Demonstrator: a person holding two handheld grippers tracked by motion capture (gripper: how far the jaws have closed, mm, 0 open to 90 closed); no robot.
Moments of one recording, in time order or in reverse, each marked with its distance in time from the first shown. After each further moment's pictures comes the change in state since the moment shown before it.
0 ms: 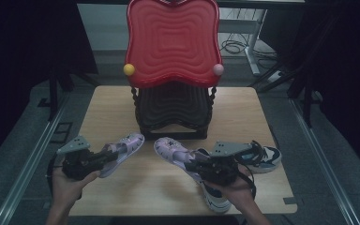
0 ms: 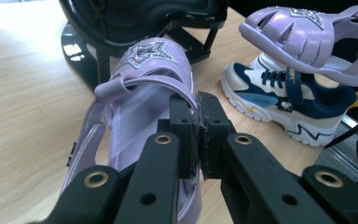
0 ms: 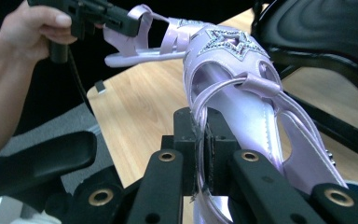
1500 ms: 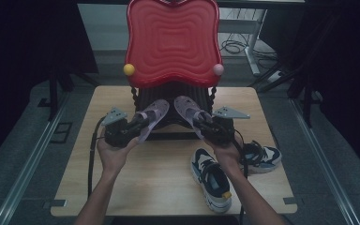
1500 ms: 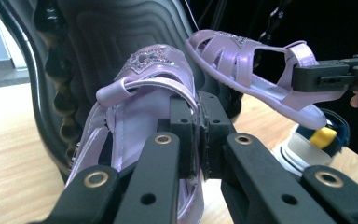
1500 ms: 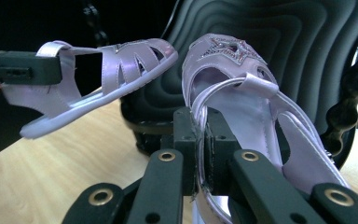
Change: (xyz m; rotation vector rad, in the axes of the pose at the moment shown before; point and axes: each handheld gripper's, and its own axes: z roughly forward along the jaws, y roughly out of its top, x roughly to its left) left arm -0.019 0.067 0.094 -0.216 0.096 -0.006; right arm -0.078 0.041 0.034 -0.164 -0.355 0.108
